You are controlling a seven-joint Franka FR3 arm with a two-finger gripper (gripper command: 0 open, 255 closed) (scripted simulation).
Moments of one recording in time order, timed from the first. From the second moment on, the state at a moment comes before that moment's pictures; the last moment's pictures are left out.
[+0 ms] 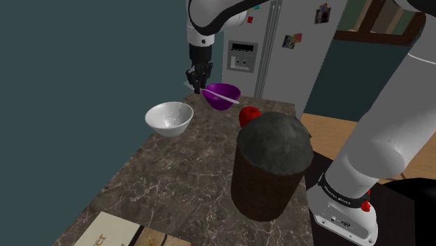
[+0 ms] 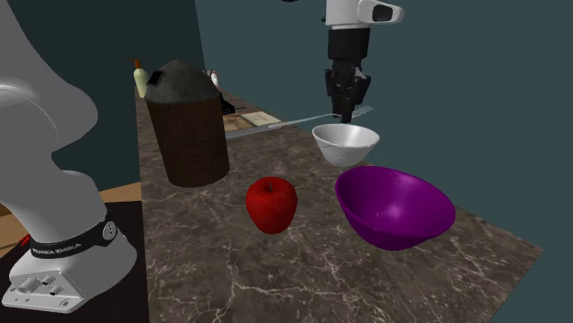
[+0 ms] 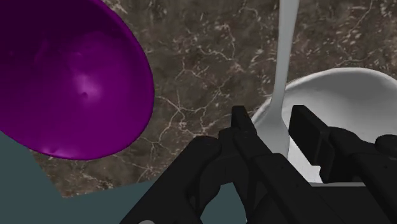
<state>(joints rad) -0.04 -0.01 0.22 -2.00 0.03 2.03 -0.05</state>
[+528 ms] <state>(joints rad) -0.14 0.05 0.13 -1.92 0.02 2.01 -0.23</state>
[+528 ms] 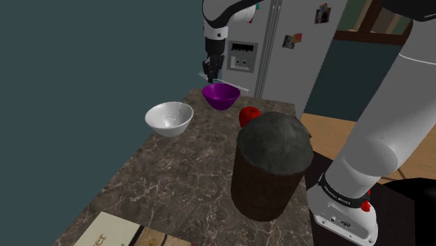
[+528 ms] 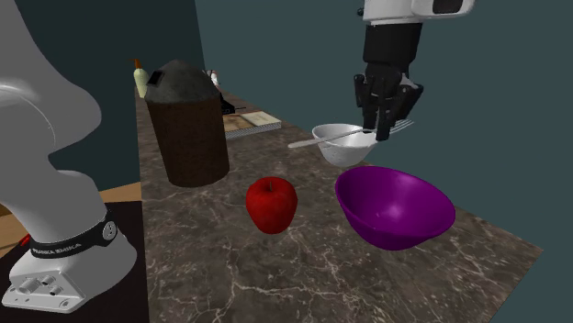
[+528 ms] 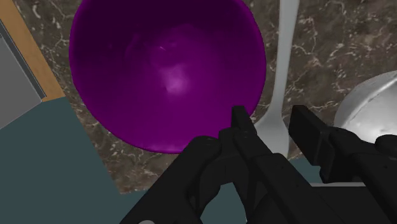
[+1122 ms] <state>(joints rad) -0.20 0.12 0.08 -1.87 0.02 2.02 -0.35</state>
